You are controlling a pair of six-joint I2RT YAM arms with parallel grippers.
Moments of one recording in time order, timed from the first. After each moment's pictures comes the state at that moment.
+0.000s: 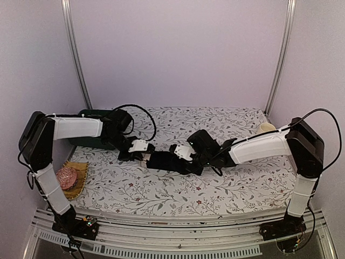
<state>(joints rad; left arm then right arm) -0.50 1.77 1.16 -0.57 0.35 1.20 0.94 1.87 1.13 -0.08 0.20 -0.39</state>
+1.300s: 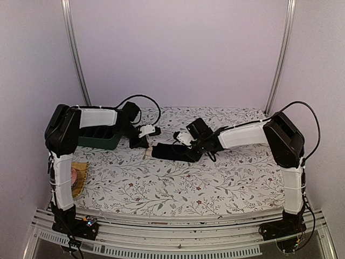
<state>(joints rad) -0.41 2.13 1.55 -0.59 0.33 0.91 0.78 2.11 1.41 -0.18 0.20 -0.35</state>
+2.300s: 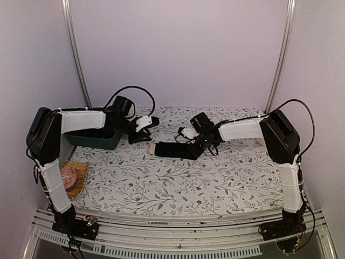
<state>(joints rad) -0.43 1.88 1.33 -0.33 0.44 0.86 0.69 2.20 1.54 -0.31 0.06 -0.24</state>
